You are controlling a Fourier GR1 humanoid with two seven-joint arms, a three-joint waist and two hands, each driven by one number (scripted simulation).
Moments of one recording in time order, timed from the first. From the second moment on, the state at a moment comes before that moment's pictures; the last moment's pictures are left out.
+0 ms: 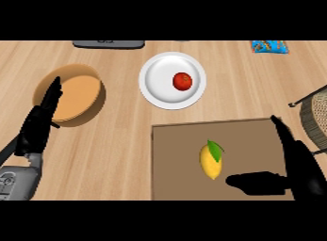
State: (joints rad) left arm -0.18 0.34 -0.05 -1.43 -0.08 0.17 0.06; right arm -0.04 -0.32 0.32 -2.07 0.48 -0.10 1.24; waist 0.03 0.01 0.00
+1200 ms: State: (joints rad) left arm -0.16 0.34 -0.01 -1.43 -0.09 0.15 0.06; right arm -0.11 -0.03 0.40 -1.86 0.80 0.09 1.25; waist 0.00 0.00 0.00
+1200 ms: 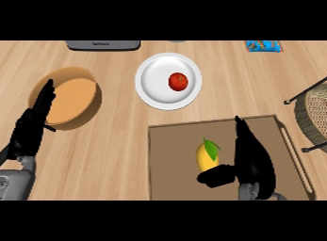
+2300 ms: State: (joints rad) left arm -0.18 0.33 0.01 -1.43 -0.11 0.13 0.06; right arm -0.12 -0.01 0.38 -1.73 0.77 0.09 1.24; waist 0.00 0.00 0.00
